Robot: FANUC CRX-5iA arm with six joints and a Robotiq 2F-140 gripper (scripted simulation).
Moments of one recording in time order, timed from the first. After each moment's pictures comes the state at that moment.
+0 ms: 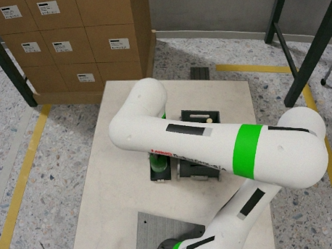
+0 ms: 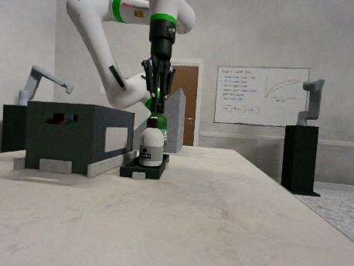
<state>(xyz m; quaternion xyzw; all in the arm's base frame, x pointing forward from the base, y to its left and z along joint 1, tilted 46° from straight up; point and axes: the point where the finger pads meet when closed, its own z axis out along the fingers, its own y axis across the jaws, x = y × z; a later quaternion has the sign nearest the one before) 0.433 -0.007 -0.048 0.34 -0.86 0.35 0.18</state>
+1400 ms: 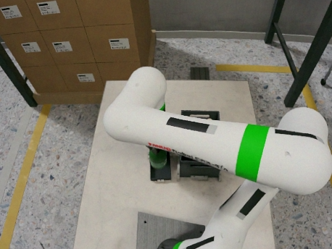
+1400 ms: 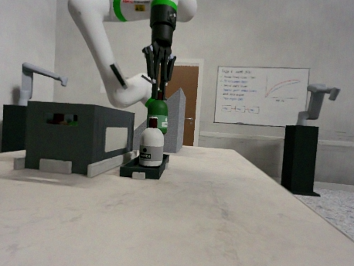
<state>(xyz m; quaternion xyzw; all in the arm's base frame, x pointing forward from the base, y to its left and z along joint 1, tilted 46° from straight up) 0.436 0.026 -0.014 0.34 -0.86 0.35 0.18</state>
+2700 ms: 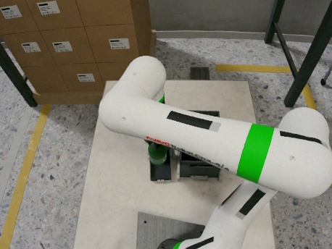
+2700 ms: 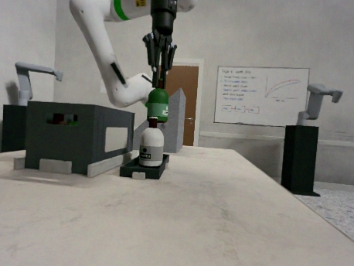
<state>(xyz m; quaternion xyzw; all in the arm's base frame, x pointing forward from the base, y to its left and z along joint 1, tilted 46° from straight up) 0.439 0.055 0.014 0.34 -0.86 0.35 0.18</state>
